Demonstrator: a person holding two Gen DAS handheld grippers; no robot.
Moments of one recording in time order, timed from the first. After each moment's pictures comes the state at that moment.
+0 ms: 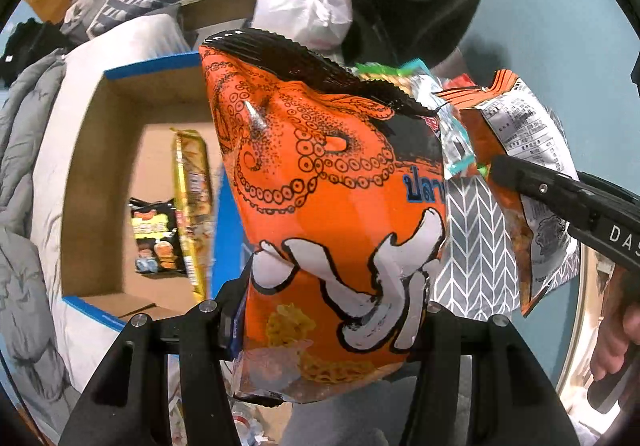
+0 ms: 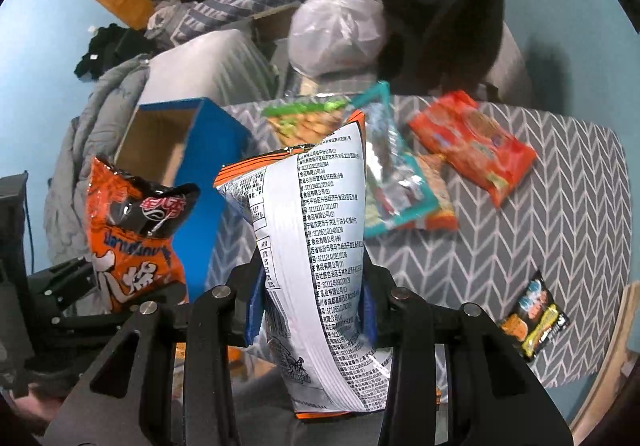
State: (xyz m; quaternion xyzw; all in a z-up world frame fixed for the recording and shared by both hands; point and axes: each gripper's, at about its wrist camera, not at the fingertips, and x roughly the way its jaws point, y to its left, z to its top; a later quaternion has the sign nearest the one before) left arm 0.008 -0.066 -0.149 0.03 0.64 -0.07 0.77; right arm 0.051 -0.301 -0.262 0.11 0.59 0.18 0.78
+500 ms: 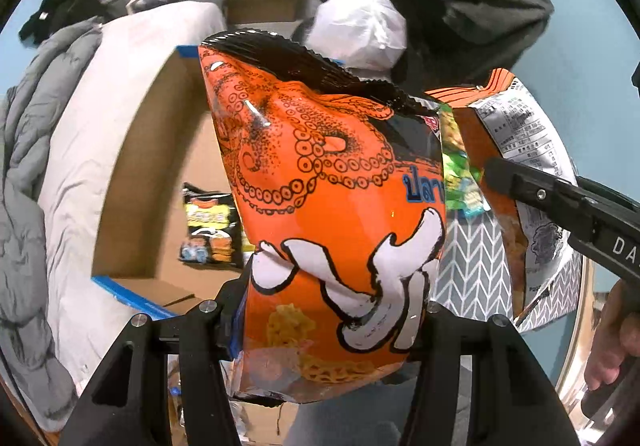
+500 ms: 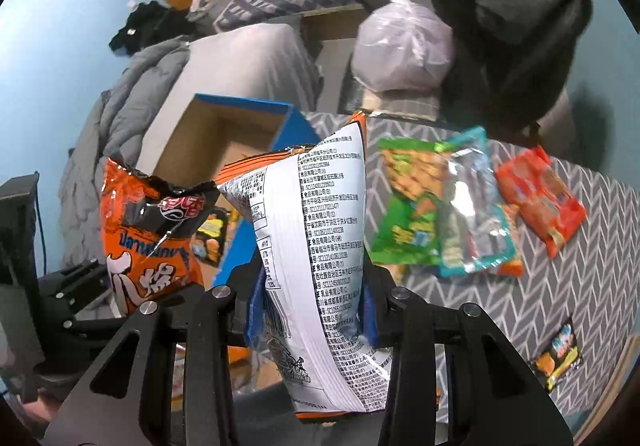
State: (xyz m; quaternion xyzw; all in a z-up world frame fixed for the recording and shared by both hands) left arm 0.007 0.014 -0.134 -0.02 0.62 -0.01 0.78; right arm 0.076 -0.215 -0.248 0.07 0.57 0.25 0.78
